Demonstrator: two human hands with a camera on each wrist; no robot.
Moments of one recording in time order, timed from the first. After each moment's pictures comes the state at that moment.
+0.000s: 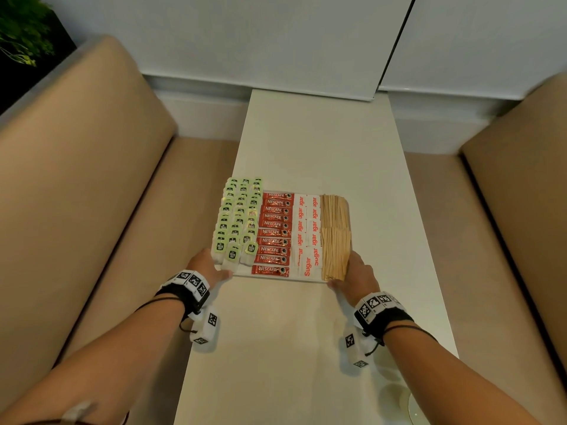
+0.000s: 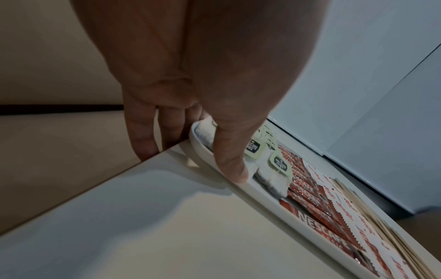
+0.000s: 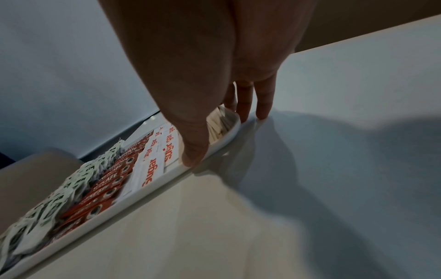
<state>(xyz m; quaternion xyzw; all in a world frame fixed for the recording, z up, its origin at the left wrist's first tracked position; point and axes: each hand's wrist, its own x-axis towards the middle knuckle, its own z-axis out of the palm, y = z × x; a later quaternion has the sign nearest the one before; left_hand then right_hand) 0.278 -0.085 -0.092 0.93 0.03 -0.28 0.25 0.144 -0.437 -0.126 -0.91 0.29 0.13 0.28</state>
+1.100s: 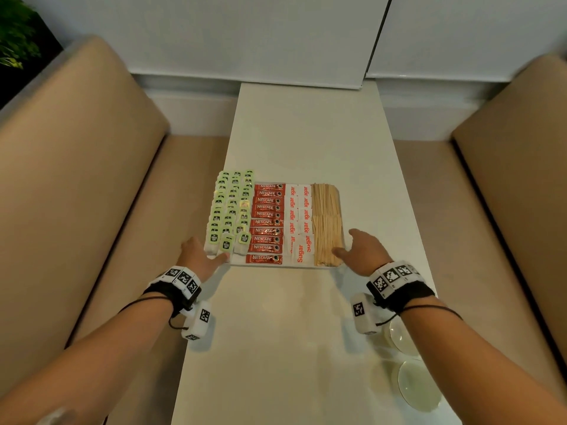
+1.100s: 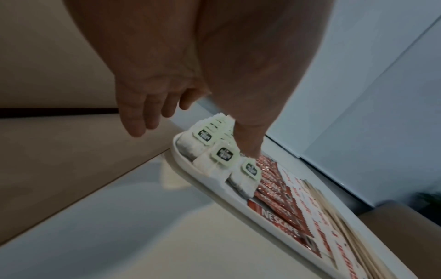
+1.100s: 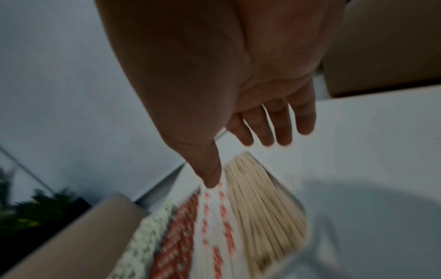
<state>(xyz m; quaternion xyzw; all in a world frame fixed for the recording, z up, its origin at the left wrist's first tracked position) 0.262 -0.091 -0.066 0.94 0.07 -0.21 0.27 0.142 -0.443 -0.013 -0.92 0.26 0.18 0.25</state>
